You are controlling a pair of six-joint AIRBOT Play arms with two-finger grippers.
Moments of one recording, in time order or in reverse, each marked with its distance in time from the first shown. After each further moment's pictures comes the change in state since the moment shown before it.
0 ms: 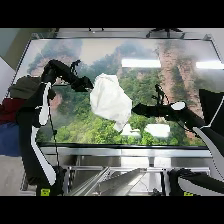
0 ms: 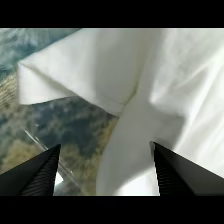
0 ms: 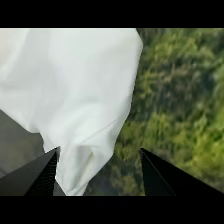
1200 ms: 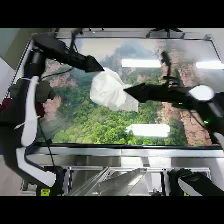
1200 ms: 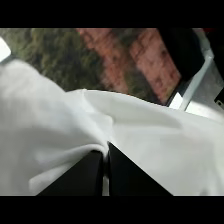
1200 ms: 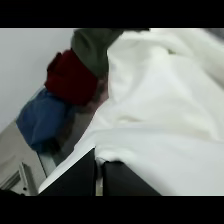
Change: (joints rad) left arm -0.145 0.477 0.000 -0.273 0.026 0.090; right arm 0.079 0.319 0.334 0.145 0.206 -0.211
